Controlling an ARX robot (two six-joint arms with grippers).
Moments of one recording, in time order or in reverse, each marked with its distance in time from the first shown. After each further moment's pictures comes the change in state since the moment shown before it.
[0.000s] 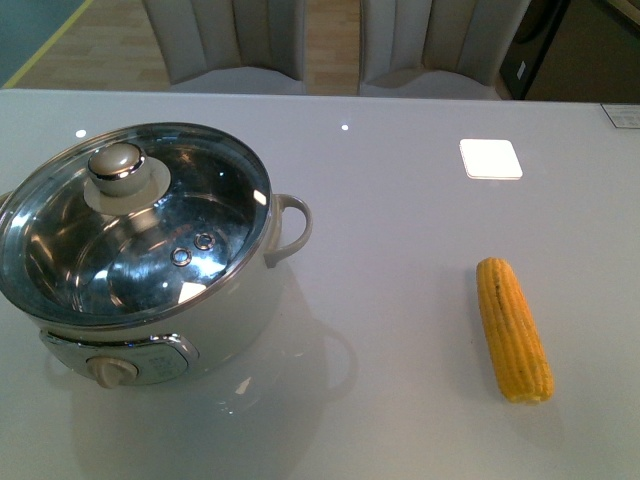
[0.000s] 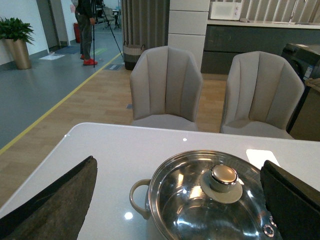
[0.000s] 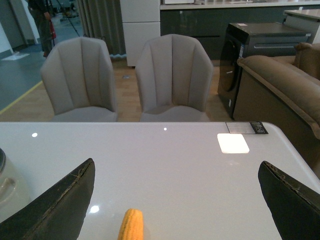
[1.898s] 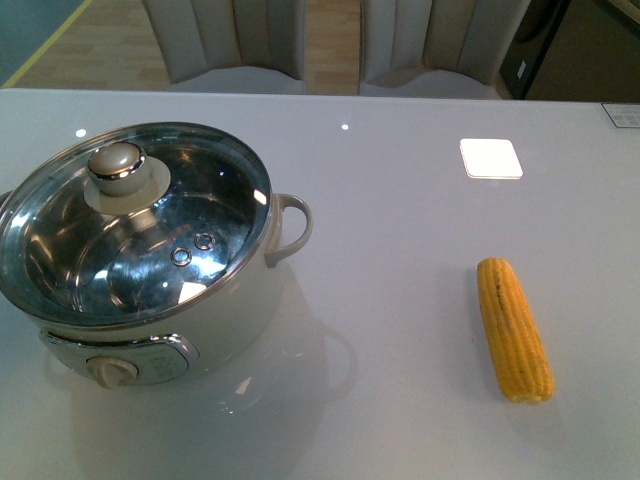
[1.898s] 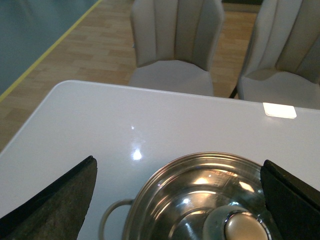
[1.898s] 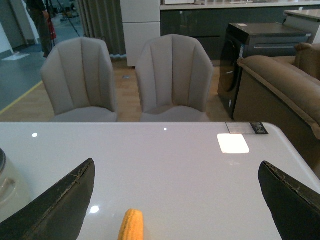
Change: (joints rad) left arm -0.122 1.433 0.495 0.635 -0.163 -0.061; right arm 0.000 -0.001 0.000 0.000 0.000 0.000
